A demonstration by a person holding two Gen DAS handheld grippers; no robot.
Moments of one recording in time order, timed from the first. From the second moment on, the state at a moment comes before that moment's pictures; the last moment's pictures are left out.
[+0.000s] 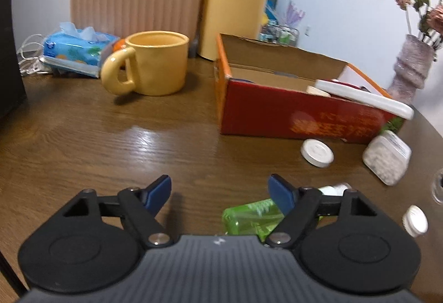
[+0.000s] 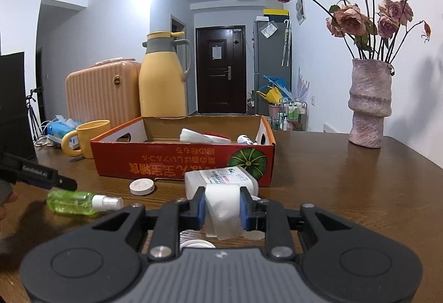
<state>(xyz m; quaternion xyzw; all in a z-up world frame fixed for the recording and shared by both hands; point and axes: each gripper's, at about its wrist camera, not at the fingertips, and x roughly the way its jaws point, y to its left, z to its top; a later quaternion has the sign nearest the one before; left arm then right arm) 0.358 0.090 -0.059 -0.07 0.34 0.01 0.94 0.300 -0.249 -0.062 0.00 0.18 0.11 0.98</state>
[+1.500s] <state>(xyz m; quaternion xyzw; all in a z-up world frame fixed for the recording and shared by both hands) 0.282 0.042 -0.031 -0.03 0.25 -0.09 0.96 0.297 -0.250 -0.061 0.01 0.18 0.12 0.98</state>
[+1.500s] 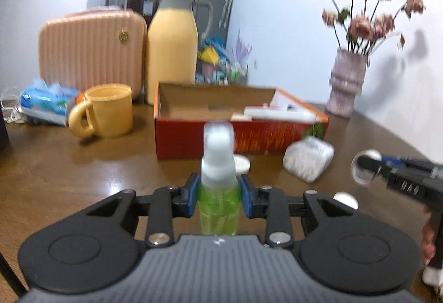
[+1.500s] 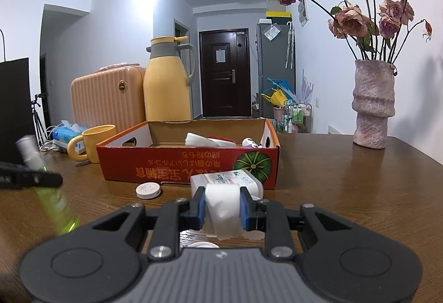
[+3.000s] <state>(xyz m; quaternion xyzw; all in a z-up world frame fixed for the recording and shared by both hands) 0.326 0.017 0.064 -0.09 0.12 -0.05 0.99 0.357 -0.200 0.010 0.01 0.12 0.17 0.98</state>
